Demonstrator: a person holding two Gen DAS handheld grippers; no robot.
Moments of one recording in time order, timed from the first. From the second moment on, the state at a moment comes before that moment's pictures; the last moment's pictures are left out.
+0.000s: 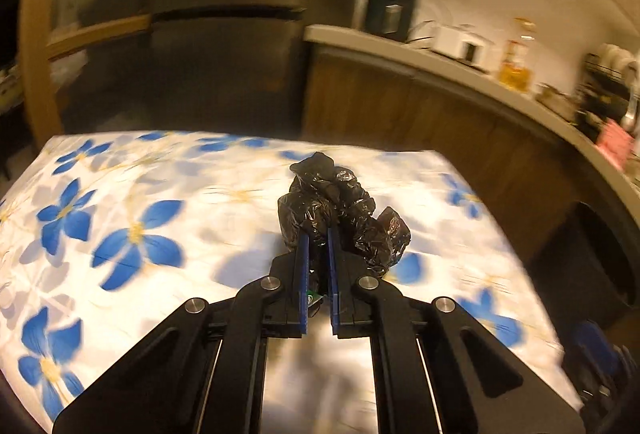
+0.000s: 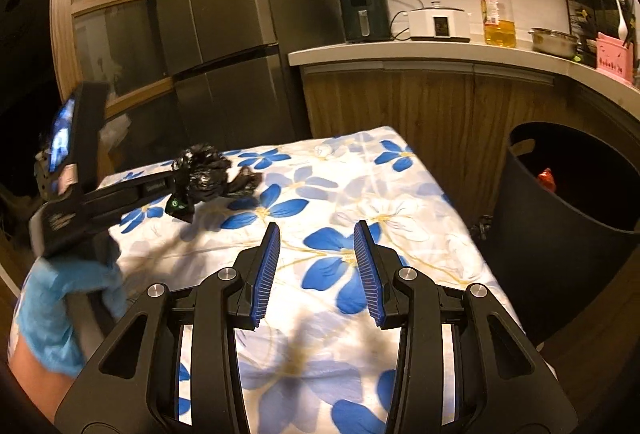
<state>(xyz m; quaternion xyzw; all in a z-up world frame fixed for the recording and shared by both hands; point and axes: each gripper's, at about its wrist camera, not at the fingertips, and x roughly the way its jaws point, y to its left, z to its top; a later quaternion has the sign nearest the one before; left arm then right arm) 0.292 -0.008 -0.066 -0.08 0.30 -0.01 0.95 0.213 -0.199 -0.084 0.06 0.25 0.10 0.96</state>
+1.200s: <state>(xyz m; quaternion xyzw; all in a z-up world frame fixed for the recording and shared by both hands) 0.241 -0.302 -0.001 0.03 0.23 -0.24 0.94 0.120 -0.408 -0.059 0.12 0.19 -0.14 0.96</state>
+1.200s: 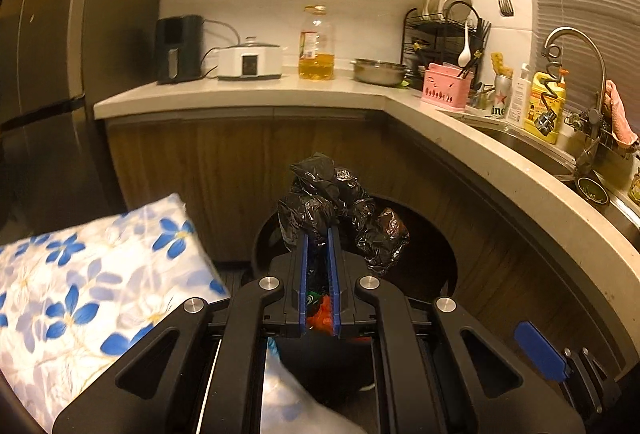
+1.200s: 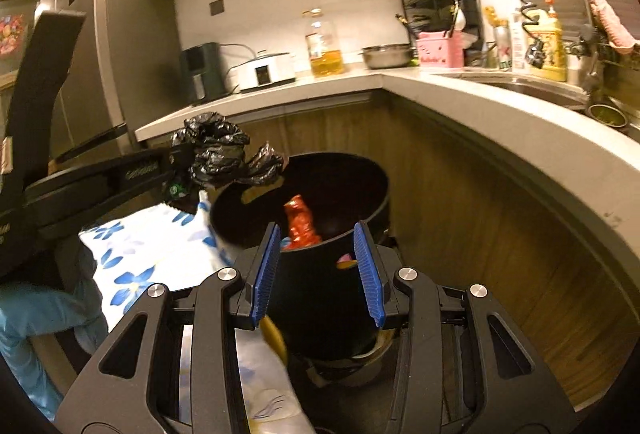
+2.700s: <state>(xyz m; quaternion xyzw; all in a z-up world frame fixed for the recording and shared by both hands) 0.122 -0.168 -0.008 0.03 0.22 -0.12 0.97 0.046 -0.324 -0.016 0.04 0.19 -0.15 0.97</state>
